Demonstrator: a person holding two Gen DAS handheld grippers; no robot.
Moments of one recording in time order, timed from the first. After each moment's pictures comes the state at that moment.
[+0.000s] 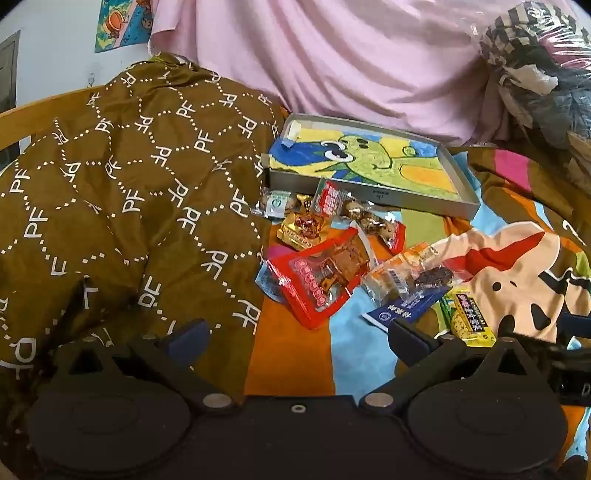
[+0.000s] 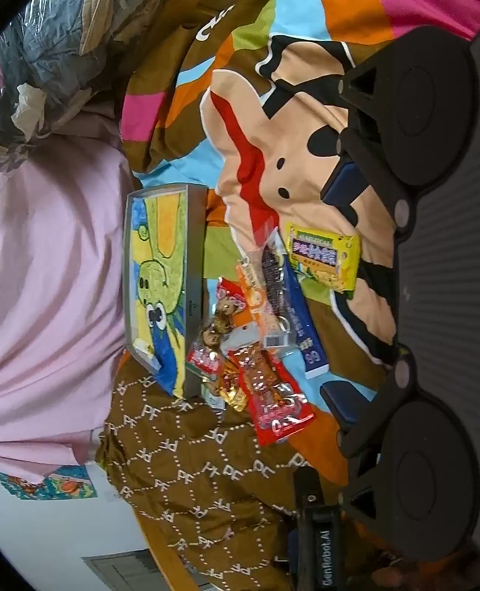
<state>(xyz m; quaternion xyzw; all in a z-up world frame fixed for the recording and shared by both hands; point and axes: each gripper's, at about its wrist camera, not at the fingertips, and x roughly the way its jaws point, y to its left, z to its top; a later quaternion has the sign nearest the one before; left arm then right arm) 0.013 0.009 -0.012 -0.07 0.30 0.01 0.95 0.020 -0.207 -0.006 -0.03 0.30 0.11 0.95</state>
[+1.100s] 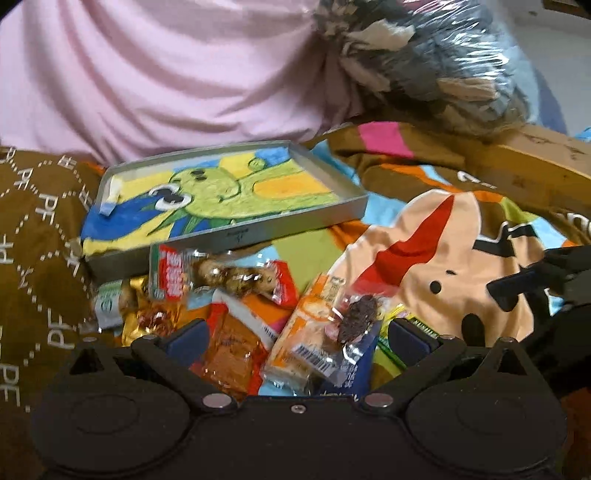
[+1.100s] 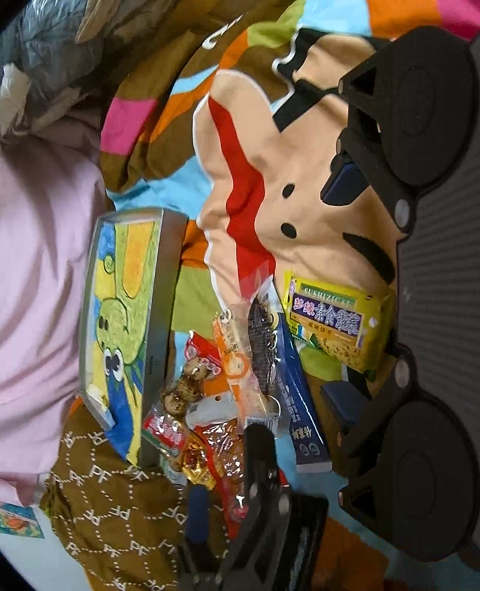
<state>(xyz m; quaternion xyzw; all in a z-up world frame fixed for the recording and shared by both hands) 0.129 -0.029 -0.040 0.05 0.22 -0.25 0.94 0.103 -0.209 -0.038 -0.10 0.35 0.05 0.93</state>
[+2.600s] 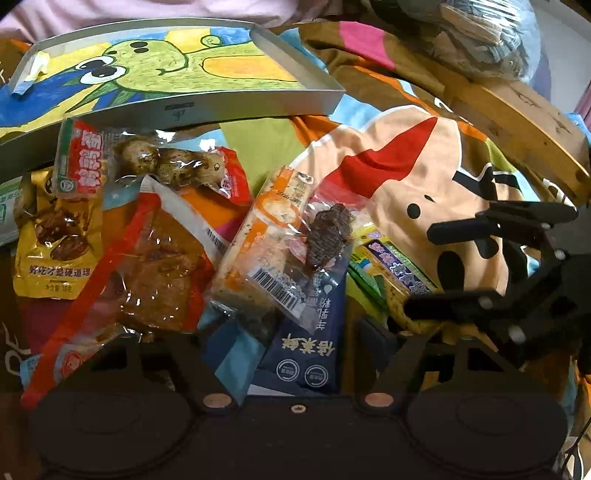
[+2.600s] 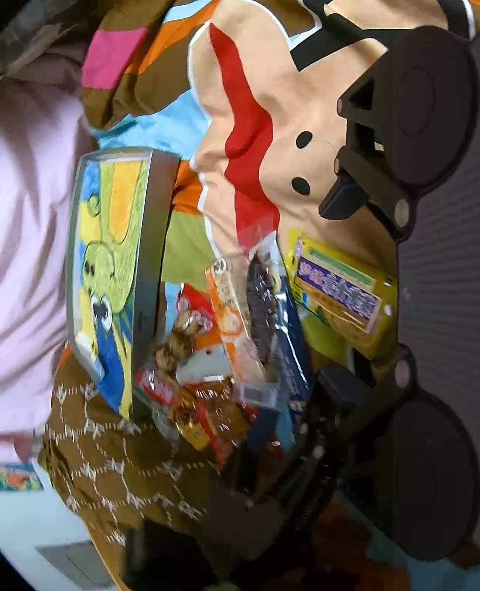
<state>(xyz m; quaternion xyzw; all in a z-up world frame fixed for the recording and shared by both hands) 0.186 -0.036 -0.081 0.01 0.40 -0.34 0.85 0.132 -0.230 -0.041 -0.05 0.37 0.16 0.91</state>
